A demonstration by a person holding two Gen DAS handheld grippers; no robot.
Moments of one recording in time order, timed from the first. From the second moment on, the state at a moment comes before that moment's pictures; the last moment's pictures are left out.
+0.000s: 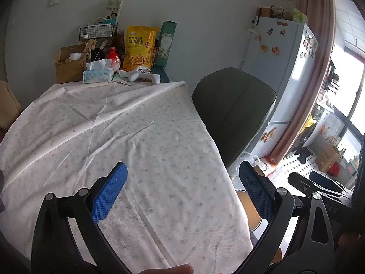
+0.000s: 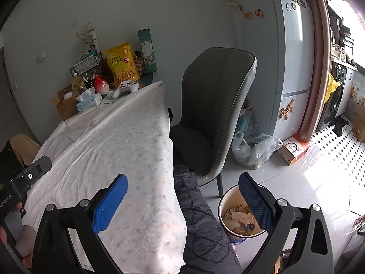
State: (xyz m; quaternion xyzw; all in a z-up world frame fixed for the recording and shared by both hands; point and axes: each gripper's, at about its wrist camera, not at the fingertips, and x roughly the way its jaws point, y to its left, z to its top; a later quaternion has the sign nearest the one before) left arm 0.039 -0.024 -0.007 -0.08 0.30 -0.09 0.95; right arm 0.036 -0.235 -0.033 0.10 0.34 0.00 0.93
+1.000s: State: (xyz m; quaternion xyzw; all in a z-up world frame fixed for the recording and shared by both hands) left arm 0.042 -0.027 -0.010 -0.06 0.30 -0.10 0.95; right arm 0.039 -0.234 -0.032 0.09 0.34 0.00 0.93
